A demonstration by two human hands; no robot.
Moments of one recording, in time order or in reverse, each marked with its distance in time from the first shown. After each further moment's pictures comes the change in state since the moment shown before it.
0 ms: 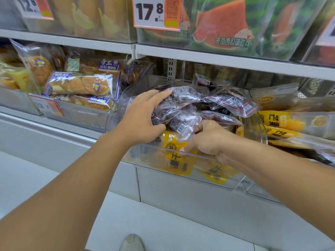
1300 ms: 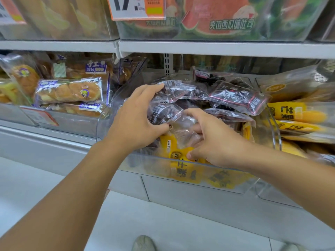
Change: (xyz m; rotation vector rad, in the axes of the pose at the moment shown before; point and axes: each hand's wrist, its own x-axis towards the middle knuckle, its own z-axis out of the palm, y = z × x) left_hand 0.013 0.009 0.000 0.051 0.075 0.001; right_hand 0.013 0.015 -0.010 -0.184 -0.076 -0.432
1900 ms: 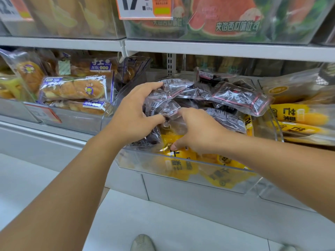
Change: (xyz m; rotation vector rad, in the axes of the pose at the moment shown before) left_hand 0.003 -0.009 -0.010 -0.184 -0.023 -0.063; right_hand 0.031 -0.025 0.010 -0.308 0.043 -0.031
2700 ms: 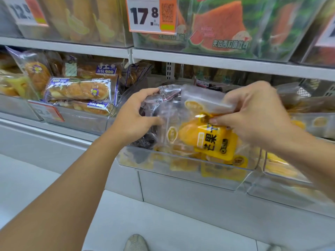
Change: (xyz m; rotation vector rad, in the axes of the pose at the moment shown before) left_hand -0.009 -0.001 -0.003 -0.274 0.040 -0.125; right_hand -0.068 0.017 -0.070 0.205 0.478 -0.060
